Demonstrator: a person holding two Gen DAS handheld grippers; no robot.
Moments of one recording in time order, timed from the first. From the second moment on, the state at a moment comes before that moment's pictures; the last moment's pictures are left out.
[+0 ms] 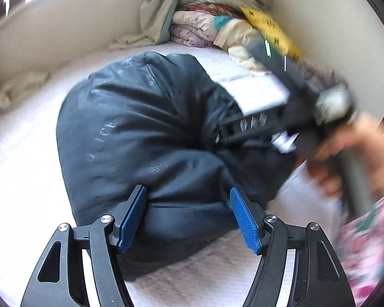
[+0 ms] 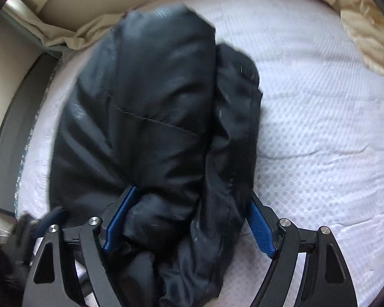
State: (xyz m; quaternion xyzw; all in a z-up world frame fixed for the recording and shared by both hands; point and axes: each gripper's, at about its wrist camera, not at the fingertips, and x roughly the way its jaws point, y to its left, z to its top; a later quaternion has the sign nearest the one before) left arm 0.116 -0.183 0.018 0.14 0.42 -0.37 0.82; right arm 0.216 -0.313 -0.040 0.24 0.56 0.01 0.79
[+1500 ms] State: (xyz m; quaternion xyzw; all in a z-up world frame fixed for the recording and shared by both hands) left arm 0.248 0.003 -0.002 -0.17 0.46 -0.26 0.83; right arm 0.246 -0.308 -0.046 0.35 0.46 0.17 0.80
